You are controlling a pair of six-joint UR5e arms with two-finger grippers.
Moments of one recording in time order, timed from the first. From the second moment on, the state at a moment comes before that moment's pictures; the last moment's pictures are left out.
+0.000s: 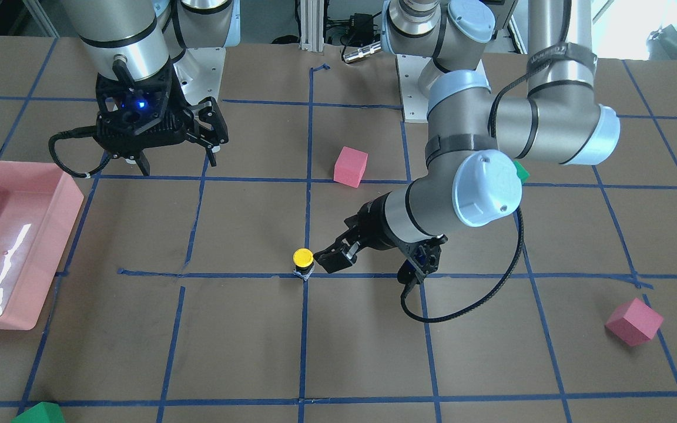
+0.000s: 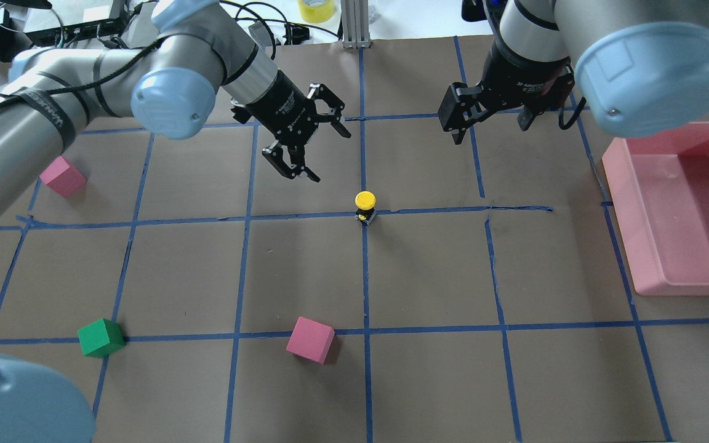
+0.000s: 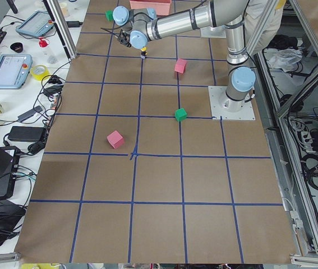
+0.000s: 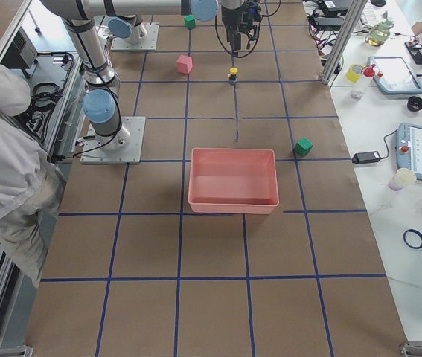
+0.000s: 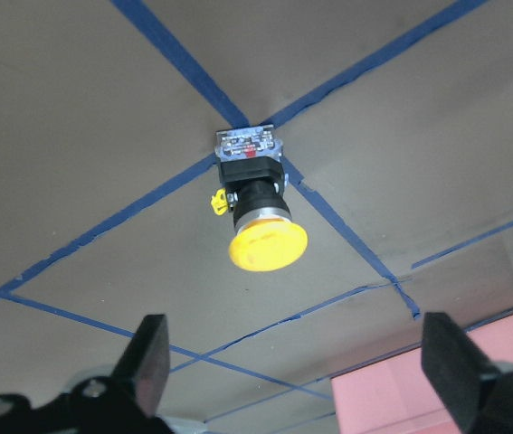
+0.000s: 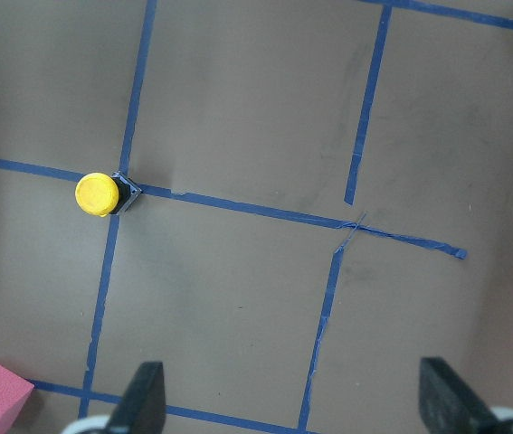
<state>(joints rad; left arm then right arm) -1.67 -1.93 -1.50 -1.41 1.07 -0.94 1.68 -1.53 1.58 -1.70 -1.55 -0.08</state>
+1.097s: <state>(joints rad) -1.67 -1.52 -1.55 -1.54 1.65 -0.21 1.68 -1.53 1.58 -1.70 -1.55 -0.08</state>
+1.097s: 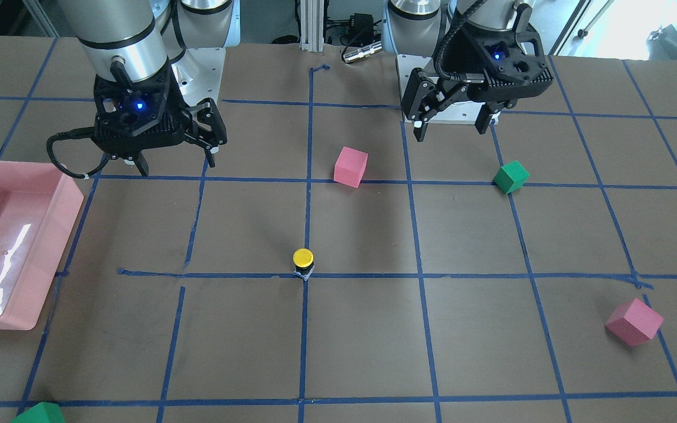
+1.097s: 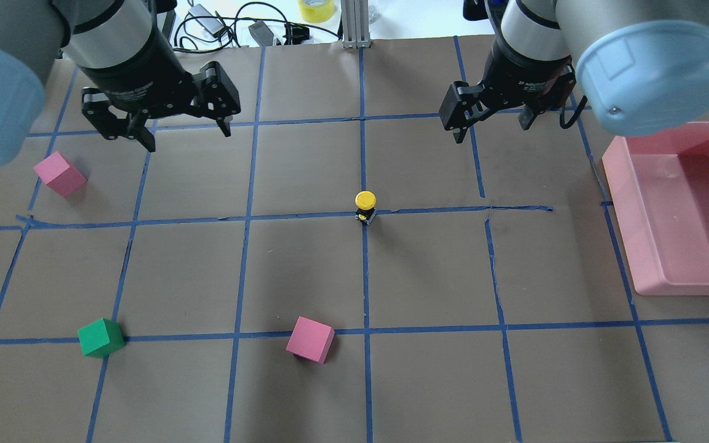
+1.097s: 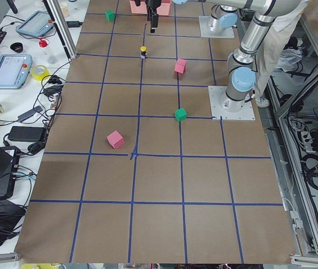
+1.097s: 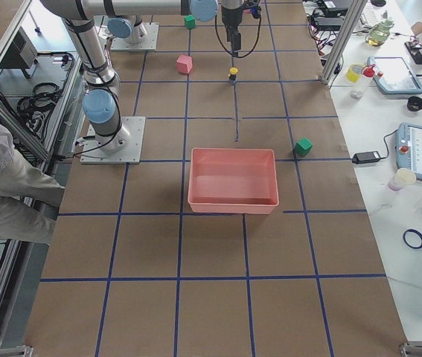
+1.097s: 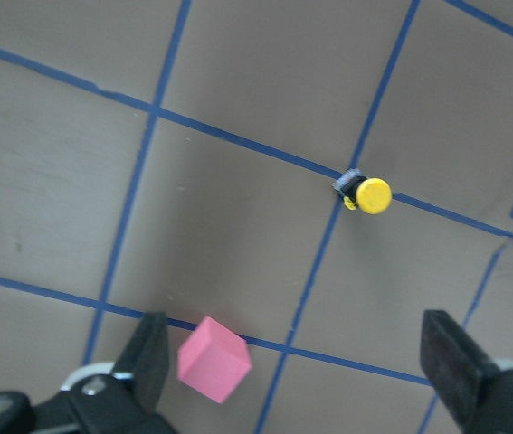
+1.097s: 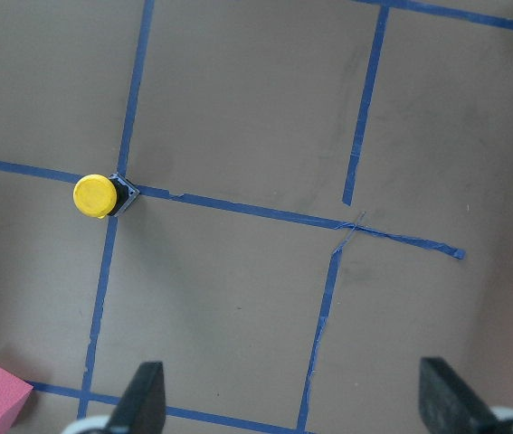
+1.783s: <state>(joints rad) -1.66 -1.54 -1.60 -1.39 1.63 -0.04 1.68 -1.53 1.58 -1.70 -1.55 -0.08</state>
